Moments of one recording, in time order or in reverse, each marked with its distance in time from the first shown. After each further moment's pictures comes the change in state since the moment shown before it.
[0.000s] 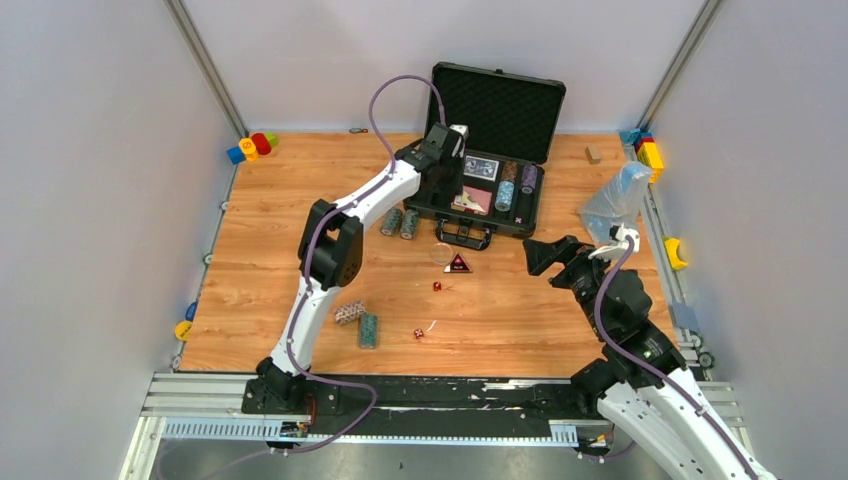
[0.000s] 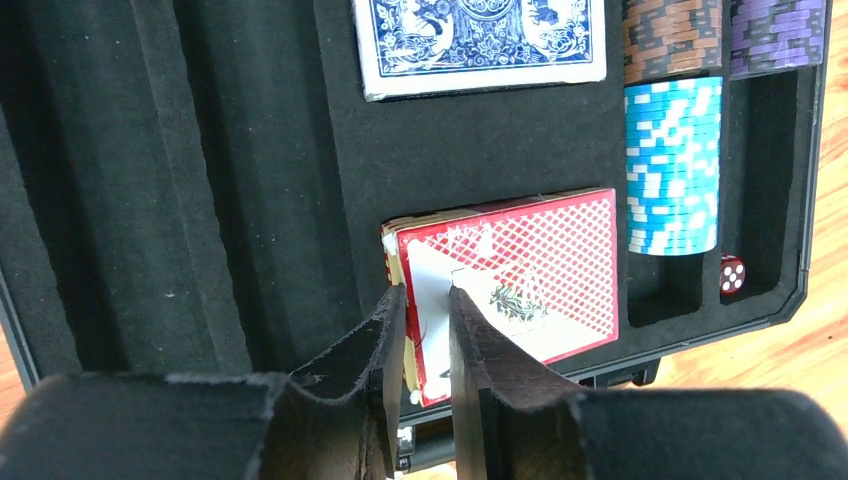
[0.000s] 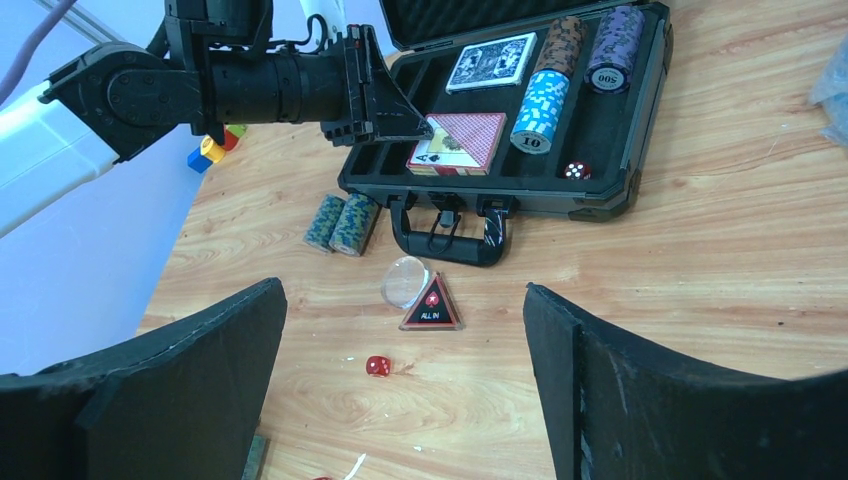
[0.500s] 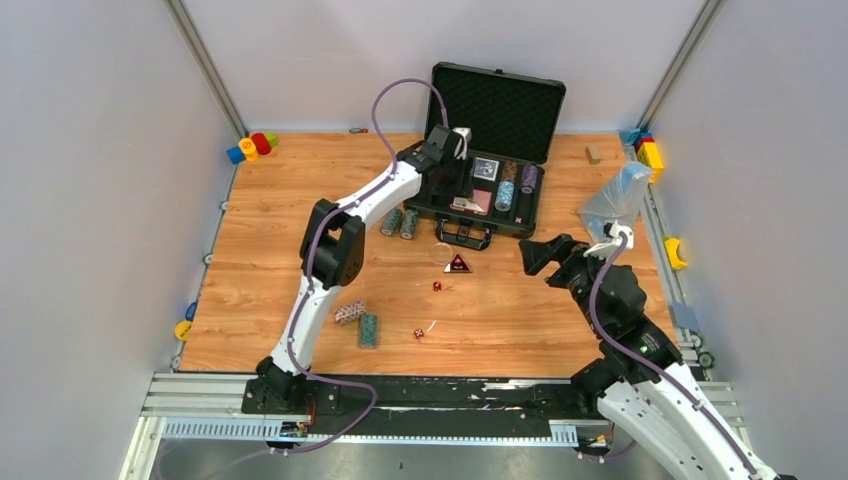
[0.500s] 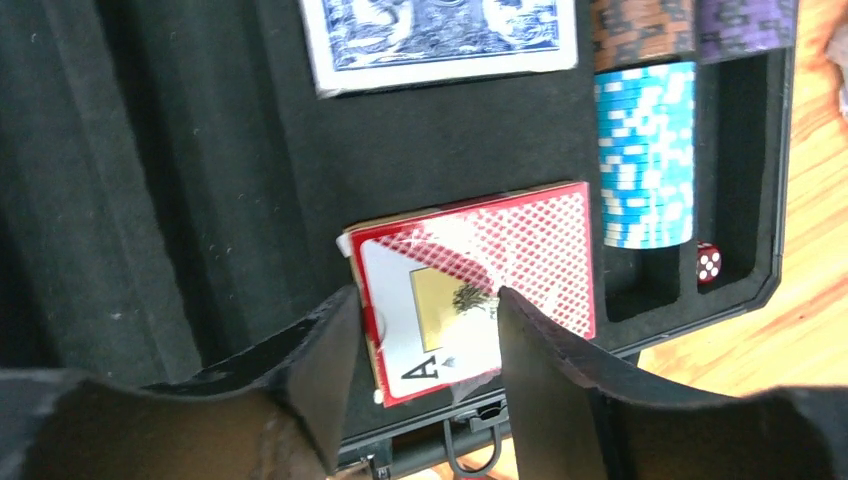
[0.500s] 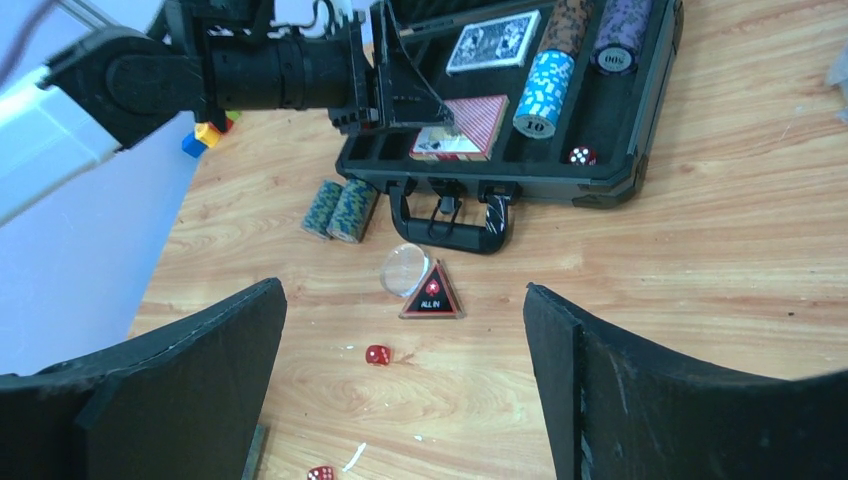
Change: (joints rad) left arm 0.014 0.027 0.002 0.014 0.071 -0.011; right arm 0.000 0.015 0.002 -0.002 -0.017 0.014
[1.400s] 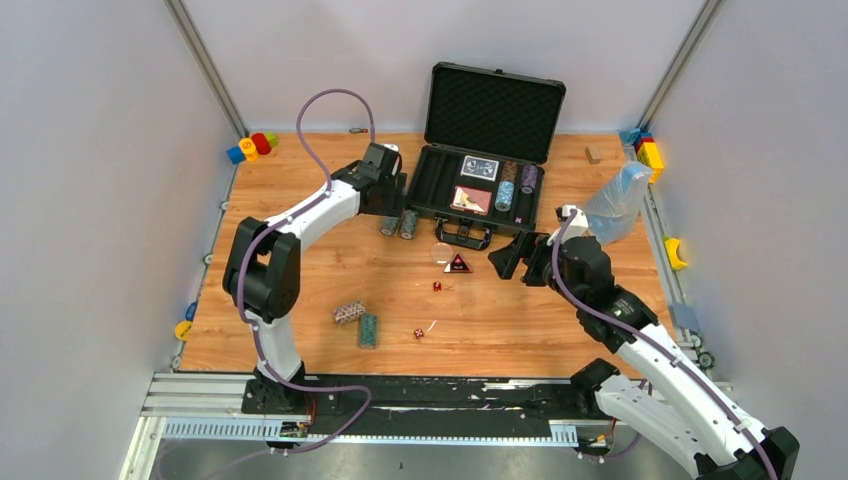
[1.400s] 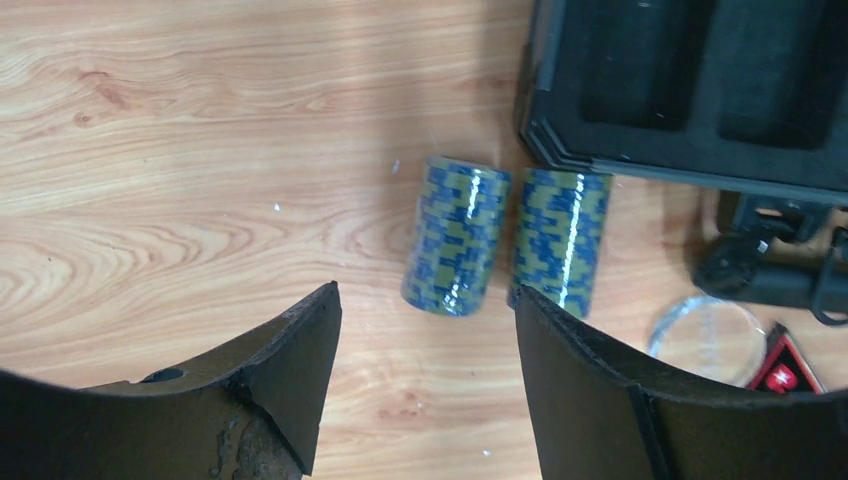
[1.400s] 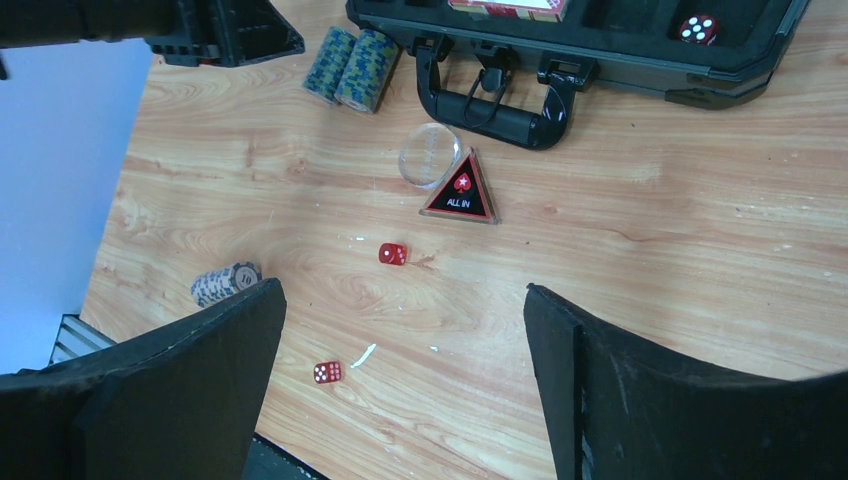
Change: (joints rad) left arm 0.128 -0.555 -0.710 0.053 -0.316 0.093; right arm 0.000 0.299 0.092 -0.057 -0.242 -0.009
